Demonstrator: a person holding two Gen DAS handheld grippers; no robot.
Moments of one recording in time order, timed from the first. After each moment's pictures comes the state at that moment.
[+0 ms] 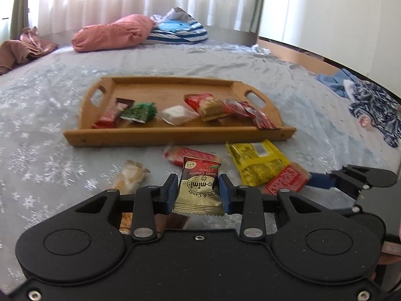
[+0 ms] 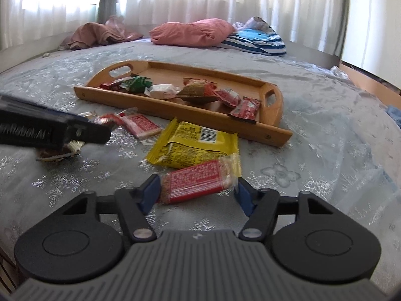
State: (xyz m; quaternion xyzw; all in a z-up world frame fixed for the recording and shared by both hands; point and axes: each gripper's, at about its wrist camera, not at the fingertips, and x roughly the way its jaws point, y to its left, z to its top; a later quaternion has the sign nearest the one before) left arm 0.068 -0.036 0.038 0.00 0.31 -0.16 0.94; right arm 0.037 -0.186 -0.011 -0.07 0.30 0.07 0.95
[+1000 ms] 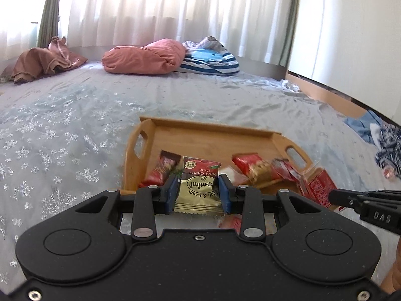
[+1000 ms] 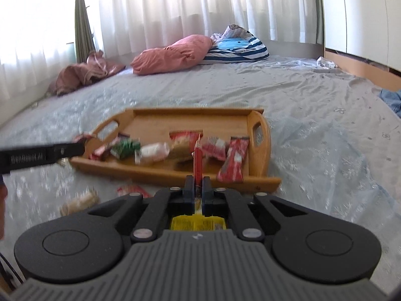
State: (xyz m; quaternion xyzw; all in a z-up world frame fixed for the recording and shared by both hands) left arm 0.129 0.013 0.084 -0.05 0.26 -0.11 0.96; right arm 0.079 -0.208 0.058 0.05 0.28 0.04 0.96
